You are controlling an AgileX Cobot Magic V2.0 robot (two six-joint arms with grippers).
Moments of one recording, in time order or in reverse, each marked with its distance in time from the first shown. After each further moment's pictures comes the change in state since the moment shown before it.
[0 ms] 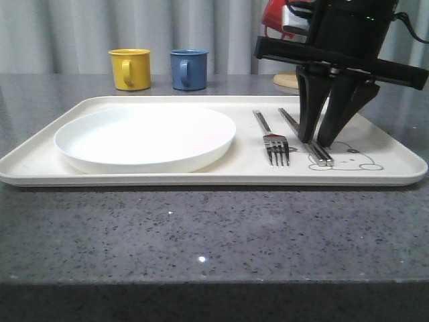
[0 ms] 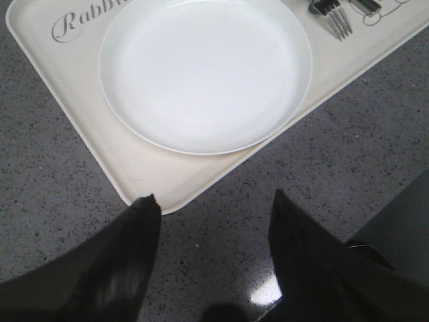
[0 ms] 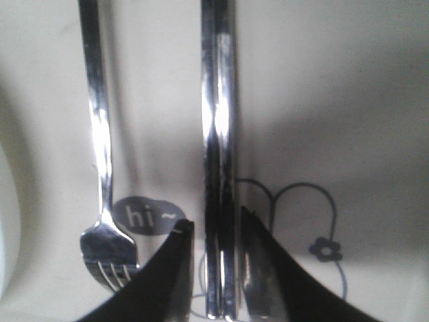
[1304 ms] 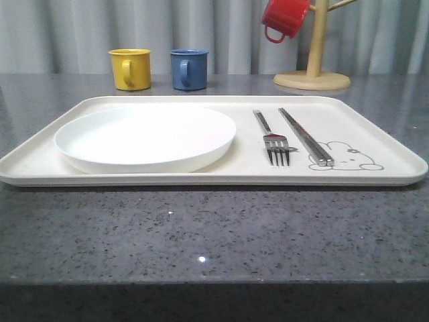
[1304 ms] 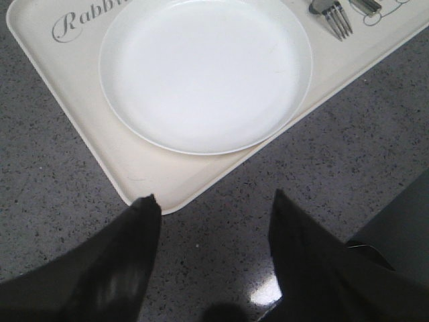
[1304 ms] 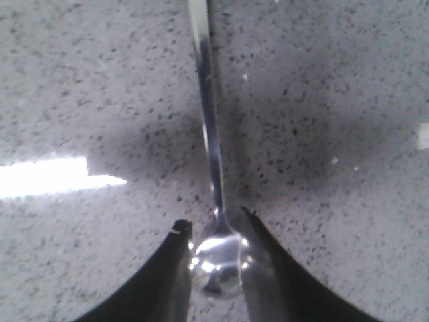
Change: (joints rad) left arm 0.000 0.000 0.000 0.000 0.000 0.000; right arm -0.449 -0.081 -0.010 -0.302 0.046 -0.289
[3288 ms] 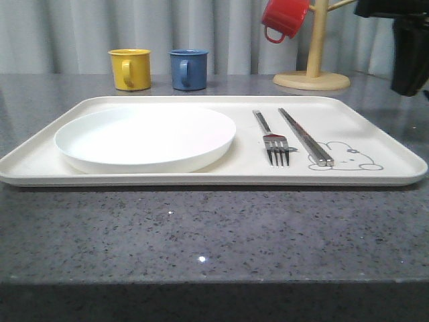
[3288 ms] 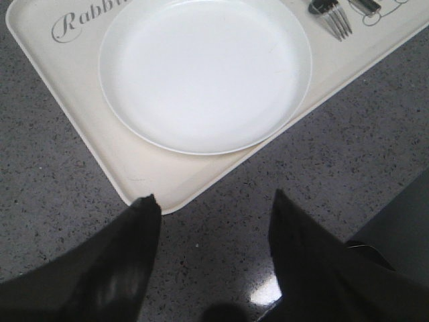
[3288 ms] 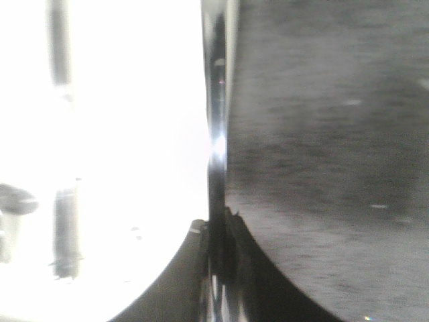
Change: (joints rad) left arm 0.000 0.000 0.000 0.000 0.000 0.000; right arm 0.254 -0.009 -0.039 0.227 0.022 -0.014
